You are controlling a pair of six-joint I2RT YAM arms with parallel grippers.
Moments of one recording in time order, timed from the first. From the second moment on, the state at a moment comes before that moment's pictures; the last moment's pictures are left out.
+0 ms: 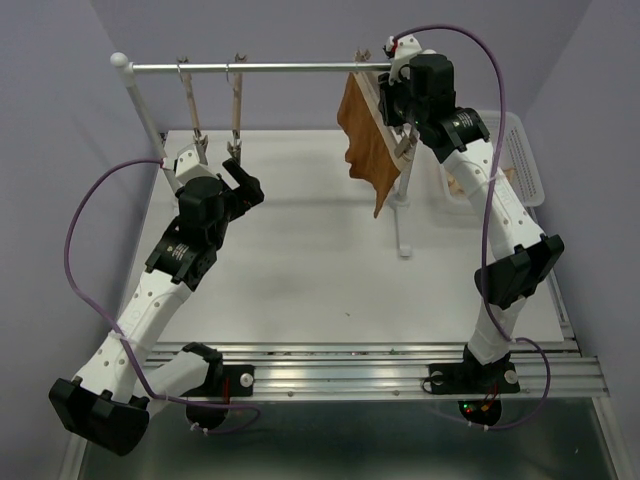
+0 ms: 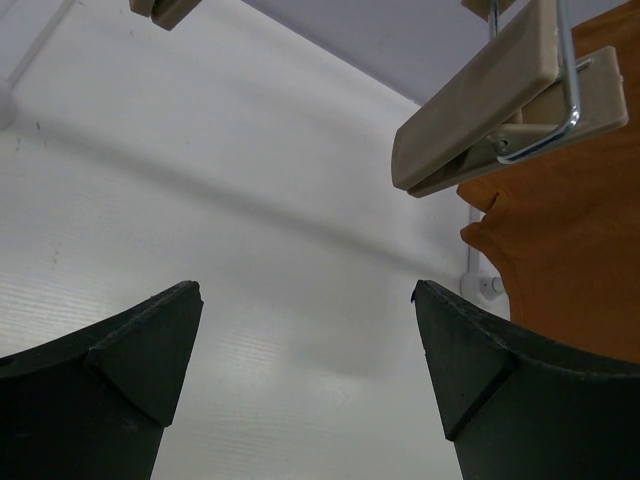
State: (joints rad) left arm -0.40 0.97 1.02 -0.36 -0.37 -0.66; right arm 0.42 1.86 2.19 -0.63 0.08 -0.07
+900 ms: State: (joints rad) left arm -0.40 0.97 1.02 -0.36 -0.36 -0.66; right arm 0.42 1.76 2.01 -0.47 0.08 -0.10
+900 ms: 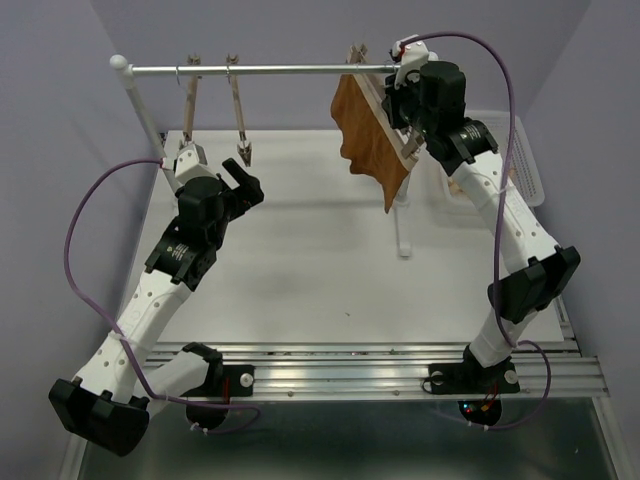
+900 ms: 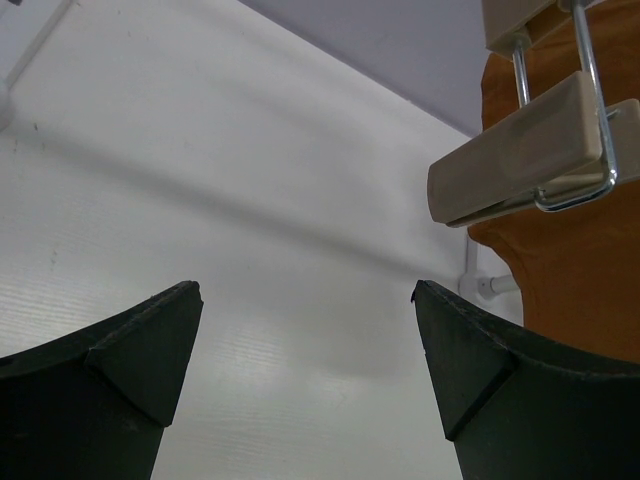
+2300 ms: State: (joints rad) left arm -0.40 0.88 1.00 -0.36 -0.14 -0.82; right arm 0.51 1.25 1.32 -0.27 -0.23 -0.76
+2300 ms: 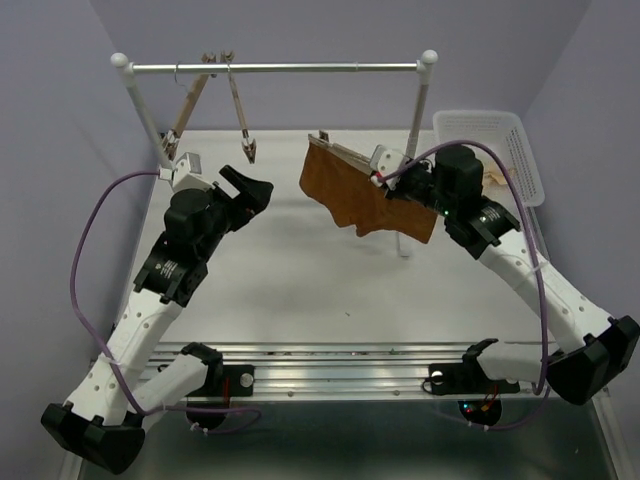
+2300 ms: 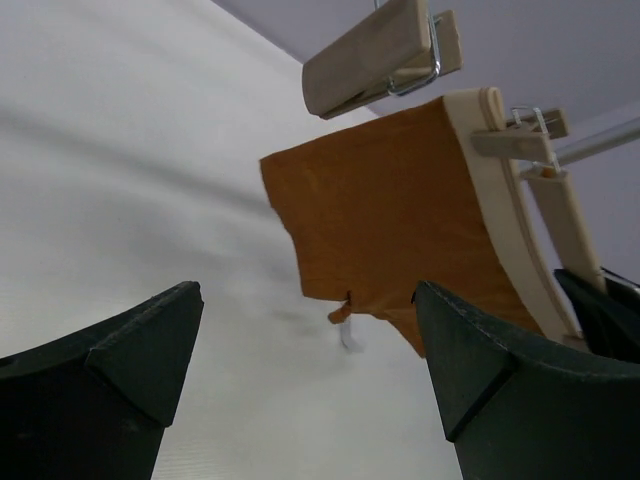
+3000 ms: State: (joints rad) left arm -0.40 0.91 0.80 -0.08 0.15 -1.24; right arm 0.77 1.09 0.91 0.19 -0.02 -1.18
